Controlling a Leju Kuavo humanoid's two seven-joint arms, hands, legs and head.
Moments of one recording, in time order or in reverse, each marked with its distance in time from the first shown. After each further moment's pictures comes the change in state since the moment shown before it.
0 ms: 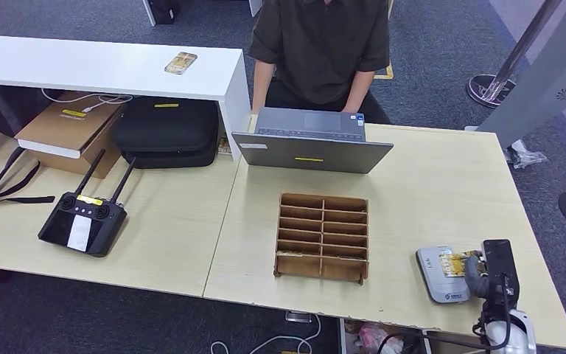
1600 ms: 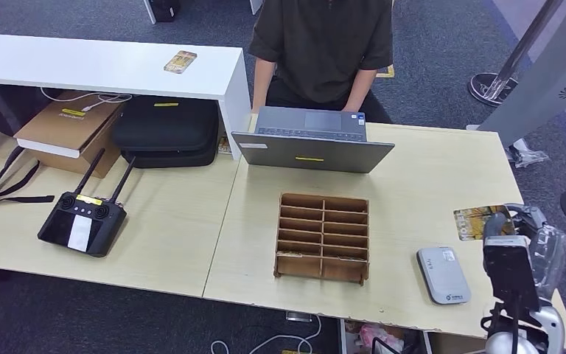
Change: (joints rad) left arm 0.004 -0.001 0.041 0.000 -0.026 -0.011 -0.021; right arm 0.237 0.062 0.173 -0.859 0.281 -0.201 -0.018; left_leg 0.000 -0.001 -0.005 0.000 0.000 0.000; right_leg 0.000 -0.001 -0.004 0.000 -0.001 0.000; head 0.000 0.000
